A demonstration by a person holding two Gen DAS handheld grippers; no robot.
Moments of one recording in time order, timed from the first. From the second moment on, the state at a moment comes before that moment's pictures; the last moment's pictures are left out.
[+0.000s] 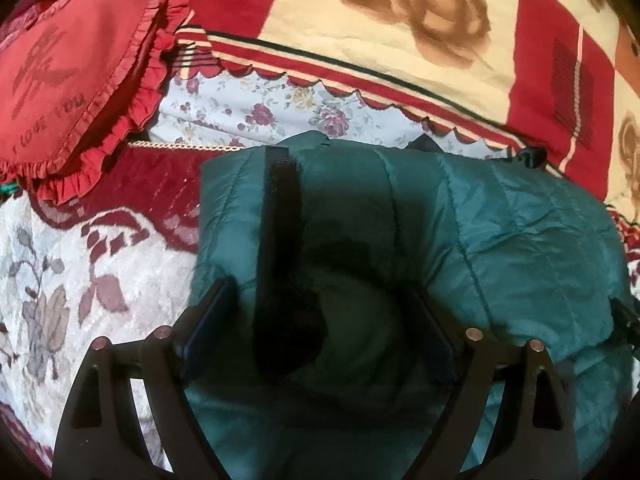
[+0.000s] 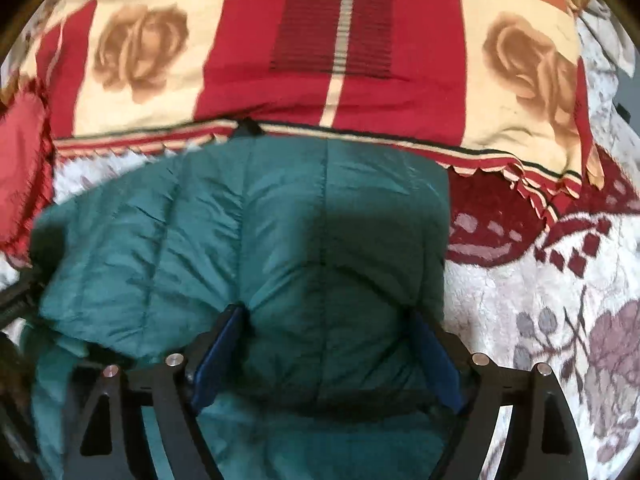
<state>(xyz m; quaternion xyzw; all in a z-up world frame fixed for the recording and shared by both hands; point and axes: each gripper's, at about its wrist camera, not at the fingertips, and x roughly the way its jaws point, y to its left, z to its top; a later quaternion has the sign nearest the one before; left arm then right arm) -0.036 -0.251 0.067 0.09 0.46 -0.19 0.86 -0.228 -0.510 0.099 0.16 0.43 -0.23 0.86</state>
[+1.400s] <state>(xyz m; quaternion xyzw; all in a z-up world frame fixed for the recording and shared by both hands) -0.264 -0.062 0.086 0.09 0.43 -0.19 0.88 -0.485 -0.418 0.098 0.20 0.46 -0.19 0.84</state>
